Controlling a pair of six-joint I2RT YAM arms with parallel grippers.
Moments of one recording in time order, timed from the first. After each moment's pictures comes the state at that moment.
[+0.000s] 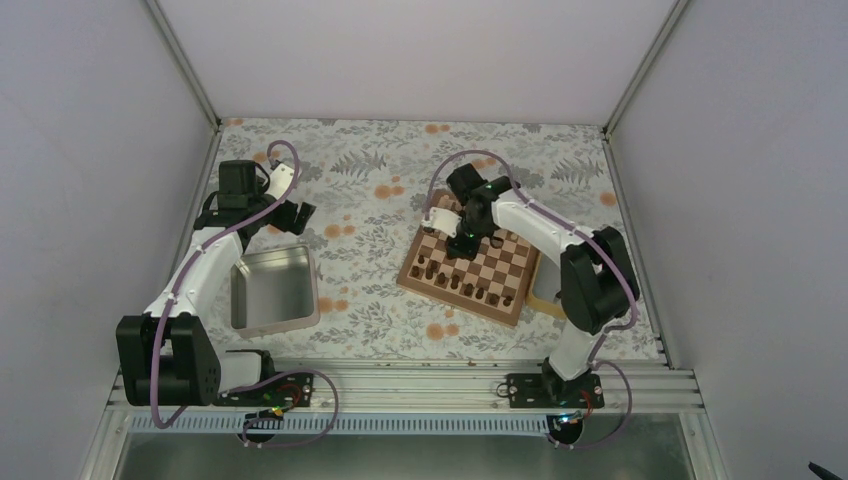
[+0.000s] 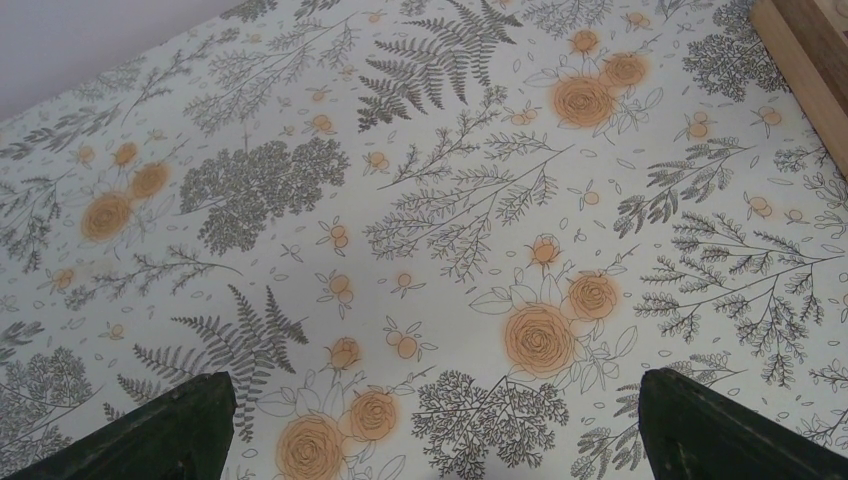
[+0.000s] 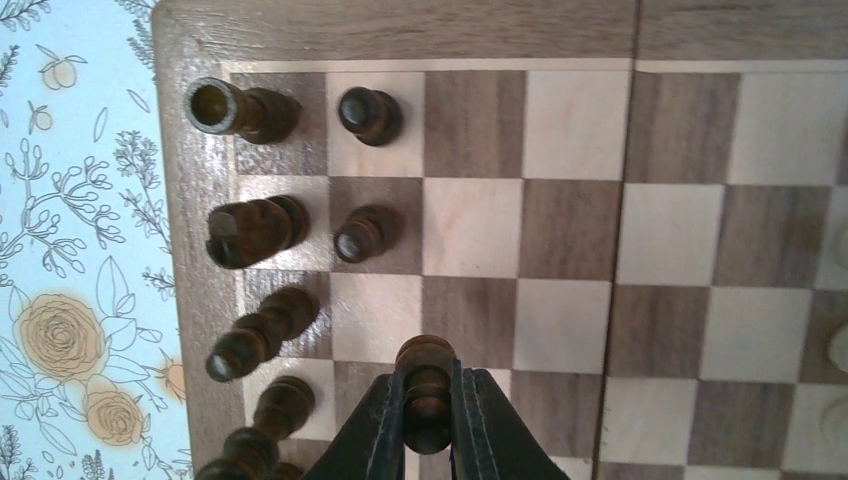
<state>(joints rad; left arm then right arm) 0.01 1.27 0.92 -0.40 0.29 0.41 0.54 1.75 1.32 -0.94 -0.22 -0.66</state>
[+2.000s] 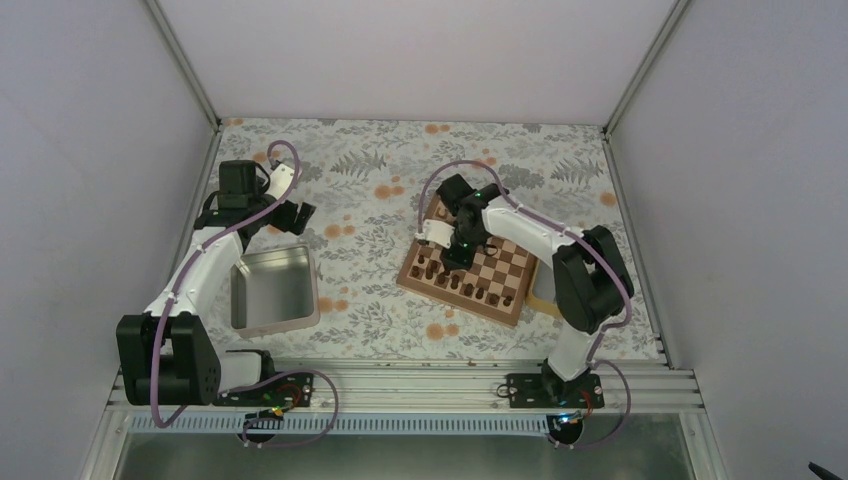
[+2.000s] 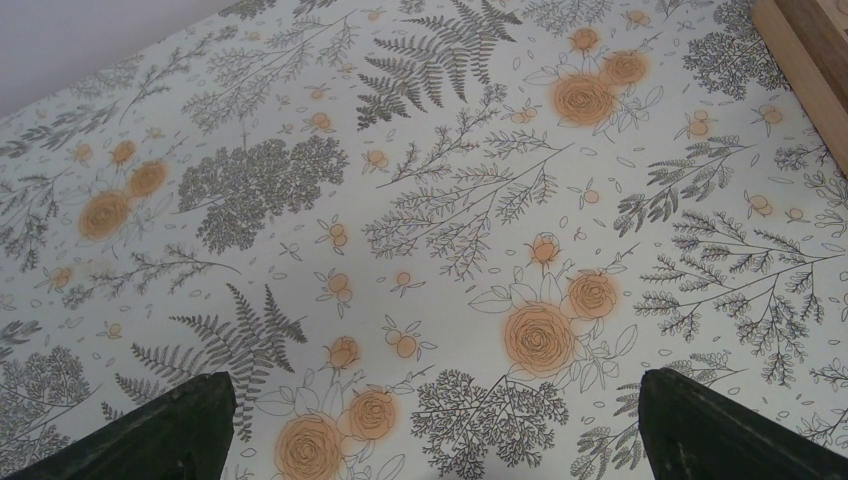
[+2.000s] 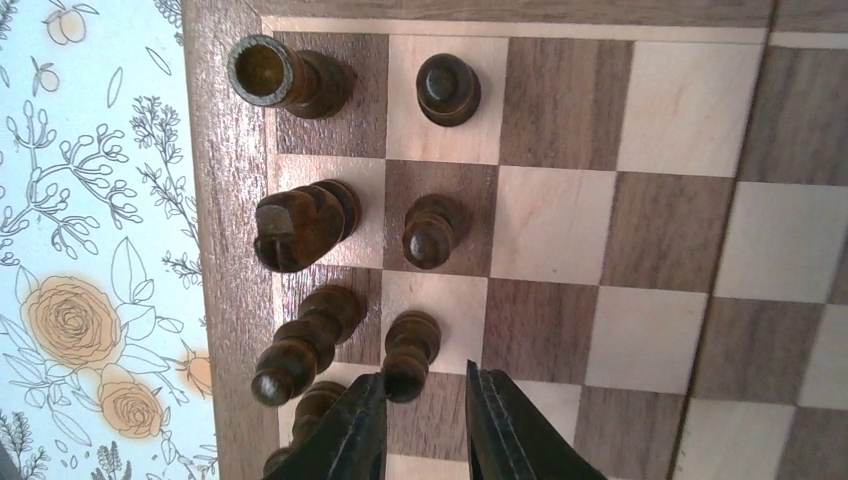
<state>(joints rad) 0.01 1.27 0.92 -0.40 0.29 0.41 0.61 1.79 1.28 -0.94 -0.19 -0.65</state>
